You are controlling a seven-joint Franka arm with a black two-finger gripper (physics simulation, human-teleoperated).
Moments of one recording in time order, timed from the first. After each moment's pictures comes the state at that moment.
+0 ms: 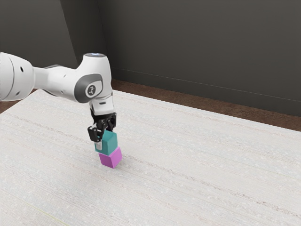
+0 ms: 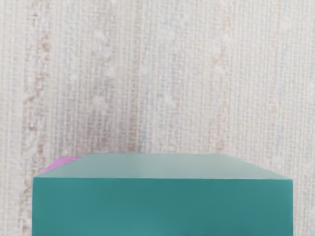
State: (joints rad) arm 0.06 0.23 -0.08 -1.95 0.04 2.03 1.50
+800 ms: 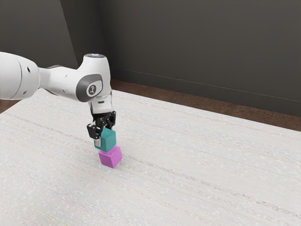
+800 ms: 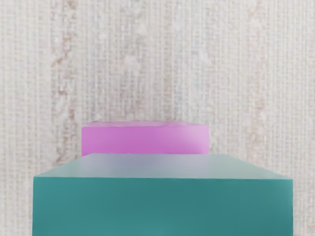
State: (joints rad) arm 0.10 0.31 -0.07 -1.87 0.06 2.04 1.57
